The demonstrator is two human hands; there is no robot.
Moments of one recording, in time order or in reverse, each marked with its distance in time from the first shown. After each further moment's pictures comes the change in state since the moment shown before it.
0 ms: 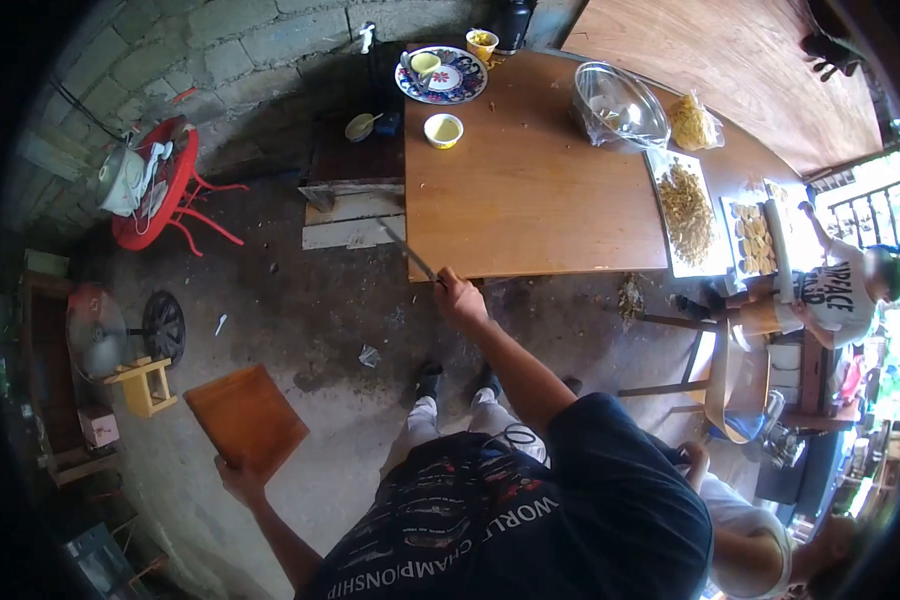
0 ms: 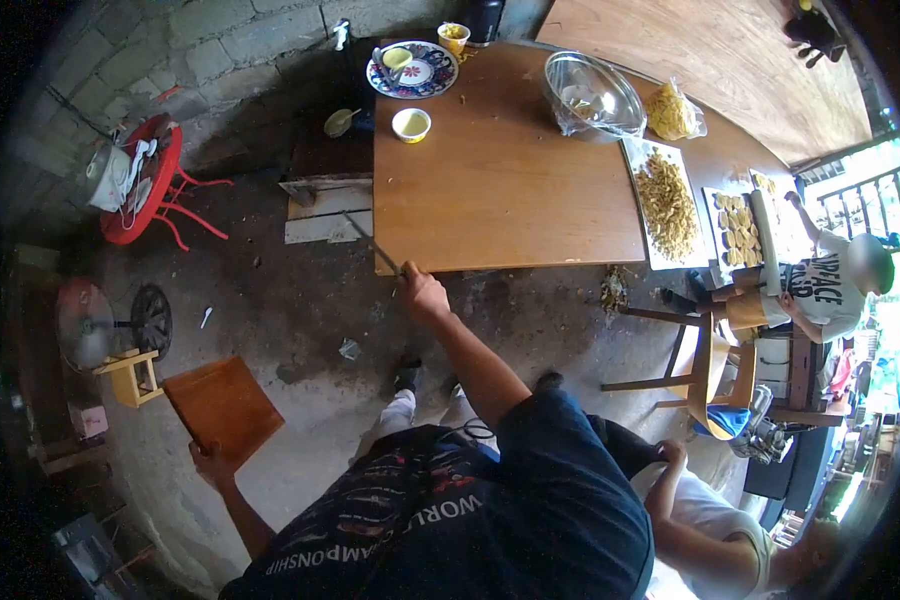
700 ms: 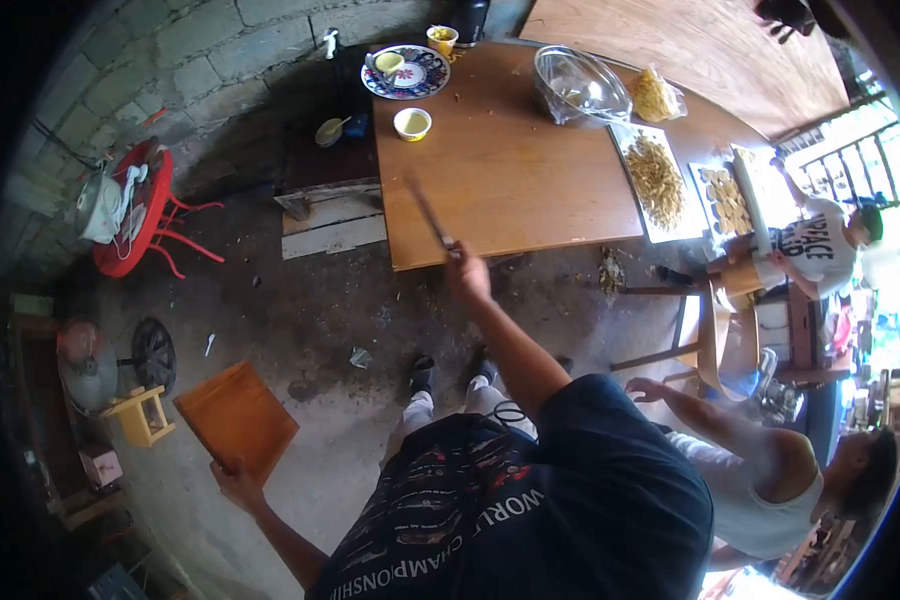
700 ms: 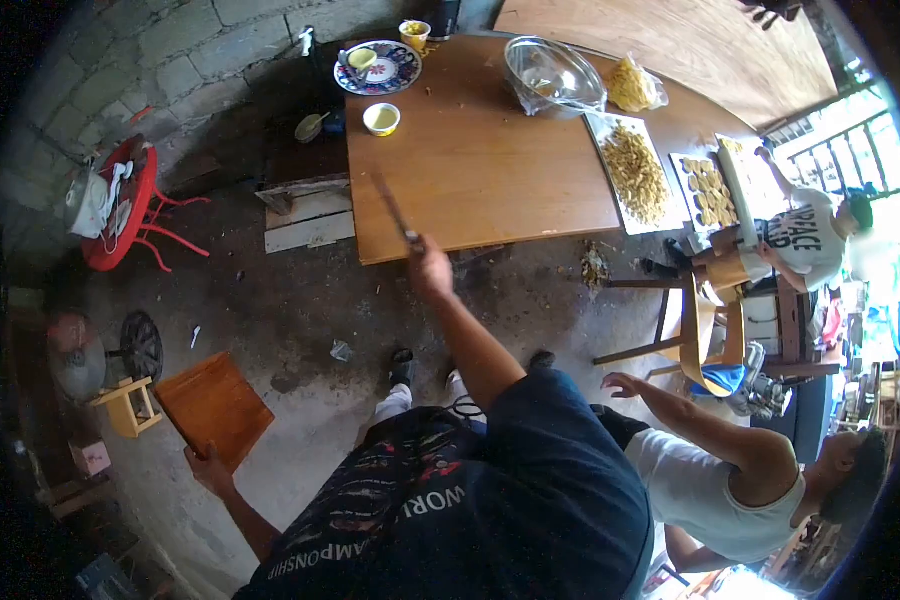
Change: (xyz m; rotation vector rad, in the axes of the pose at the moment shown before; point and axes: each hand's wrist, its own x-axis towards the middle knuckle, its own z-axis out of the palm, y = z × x) left_hand 0.011 0.020 -0.024 -0.011 -0.063 0.036; right_hand -0.010 0.015 -0.018 0.206 0.303 0.074
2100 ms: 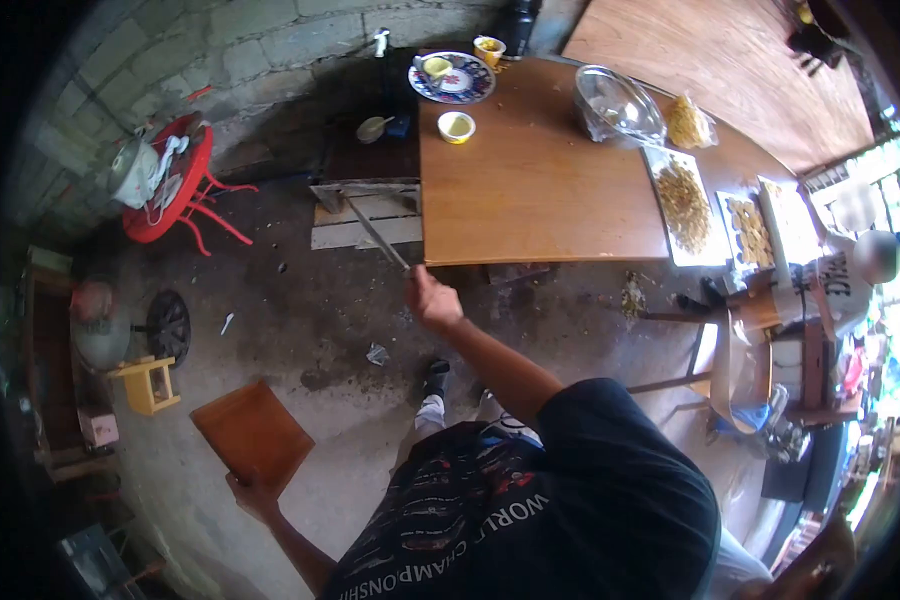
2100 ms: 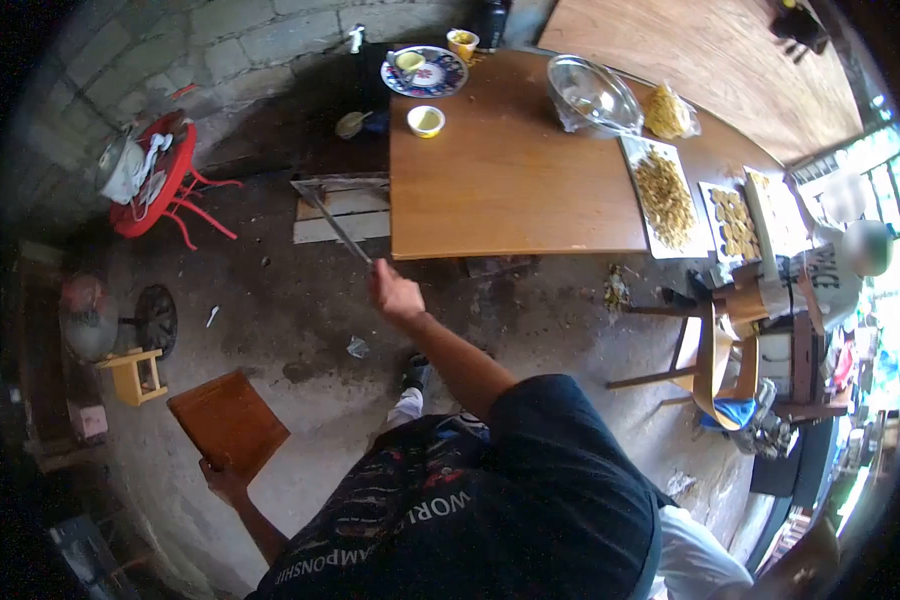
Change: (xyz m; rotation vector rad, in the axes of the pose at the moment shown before) left_hand -0.053 -0.085 -0.013 0.002 0.166 -0.059; right_hand -0.079 -0.079 0.068 -0.162 -0.346 -0.326
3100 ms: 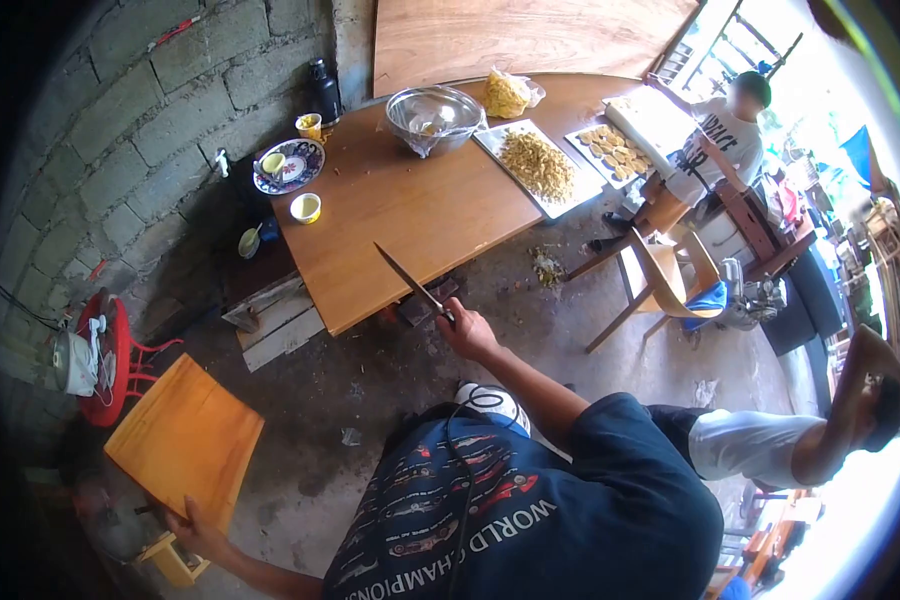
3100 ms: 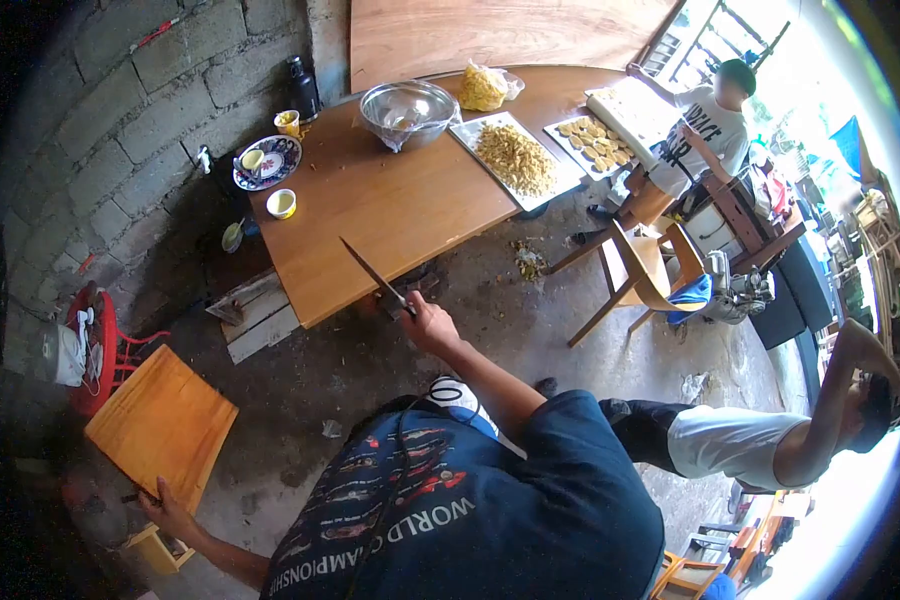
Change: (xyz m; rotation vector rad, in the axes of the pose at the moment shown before) left_hand 0.104 0.194 -0.031 -0.719 -0.158 0.302; right_hand -0.161 0.081 -0.199 -0.023 0.331 0.302
